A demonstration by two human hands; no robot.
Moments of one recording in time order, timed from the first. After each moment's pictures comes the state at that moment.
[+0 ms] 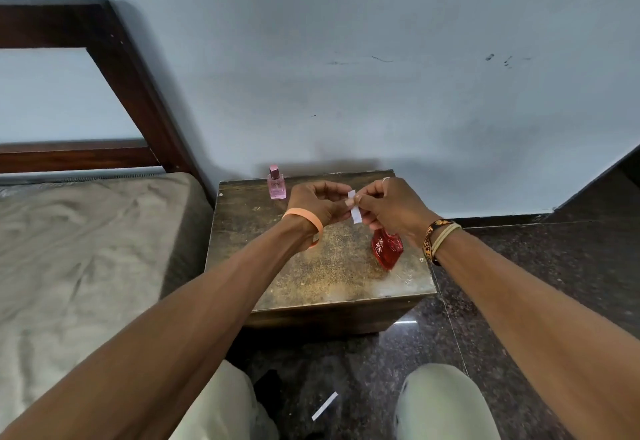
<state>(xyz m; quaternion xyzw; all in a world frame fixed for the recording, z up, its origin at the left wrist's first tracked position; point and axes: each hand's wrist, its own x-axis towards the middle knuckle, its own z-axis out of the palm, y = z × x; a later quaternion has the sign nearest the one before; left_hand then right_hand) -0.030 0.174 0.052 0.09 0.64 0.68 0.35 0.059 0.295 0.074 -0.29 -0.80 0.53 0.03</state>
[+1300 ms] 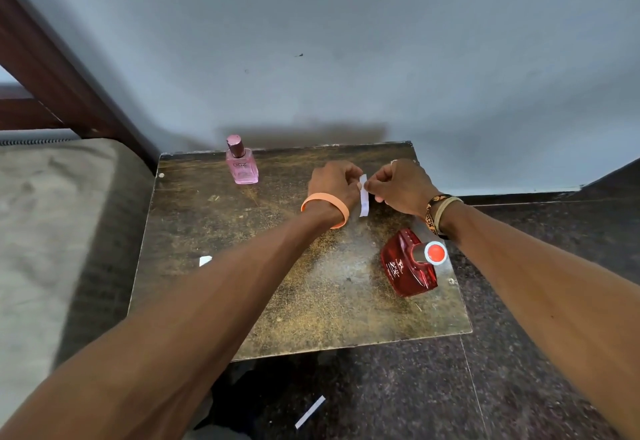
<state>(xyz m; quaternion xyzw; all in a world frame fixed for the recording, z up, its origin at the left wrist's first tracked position) -0.110 0.284 -0.090 0.26 0.87 0.38 0.17 -0.037 0.404 -0.073 -0.31 -0.89 0.34 -0.05</state>
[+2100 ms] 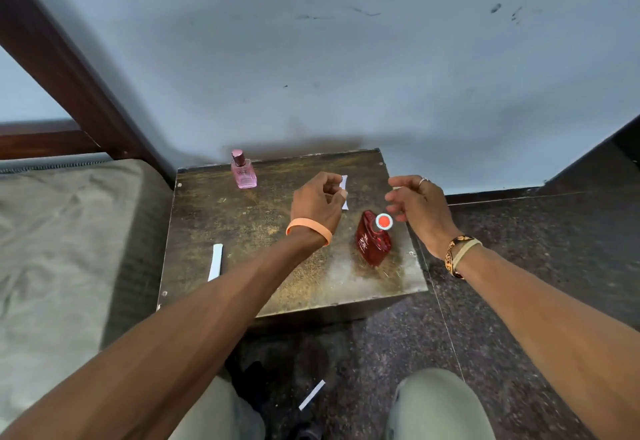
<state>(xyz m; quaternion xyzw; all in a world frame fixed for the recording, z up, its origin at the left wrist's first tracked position) -0.039 0.234 -0.023 0.24 0.84 0.46 0.13 0.077 0.370 -0.007 -0.40 -0.69 0.58 0.14</state>
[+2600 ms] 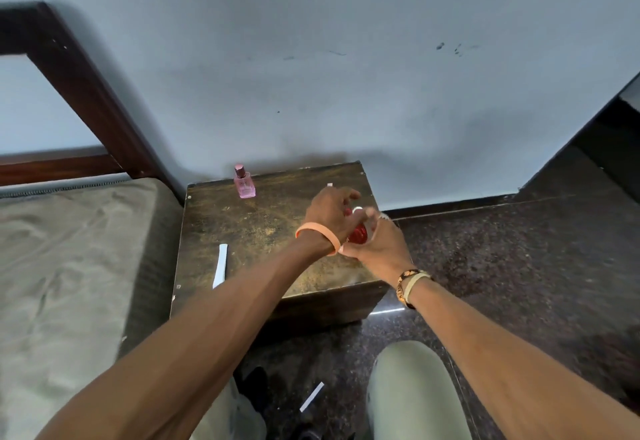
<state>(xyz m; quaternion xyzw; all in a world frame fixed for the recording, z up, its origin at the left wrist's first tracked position) 0.030 0.223 0.042 0.37 0.85 0.35 0.14 0.131 0.292 0.004 -0.39 -0.80 0.45 0.07</state>
